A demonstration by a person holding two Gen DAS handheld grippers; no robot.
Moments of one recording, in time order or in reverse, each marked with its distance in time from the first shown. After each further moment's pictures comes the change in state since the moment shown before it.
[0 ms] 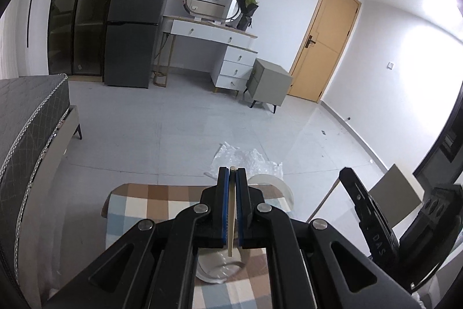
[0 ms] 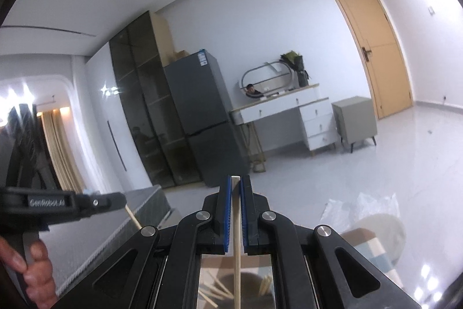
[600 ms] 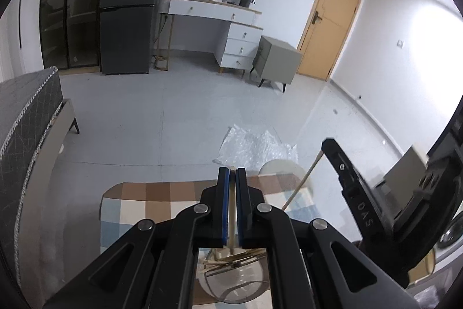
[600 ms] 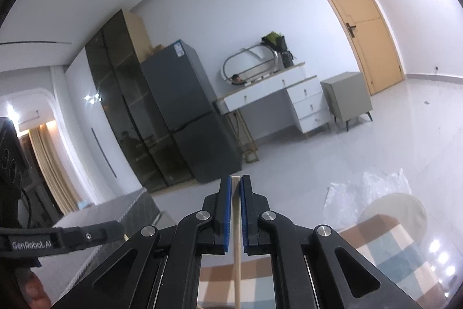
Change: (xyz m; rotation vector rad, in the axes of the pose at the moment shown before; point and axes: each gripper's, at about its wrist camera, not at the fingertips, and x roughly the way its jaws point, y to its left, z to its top) left arm 0.066 0.001 -0.011 0.060 0.103 0.050; right arm 0.065 -0.035 -0.033 0.086 0.041 -0.044
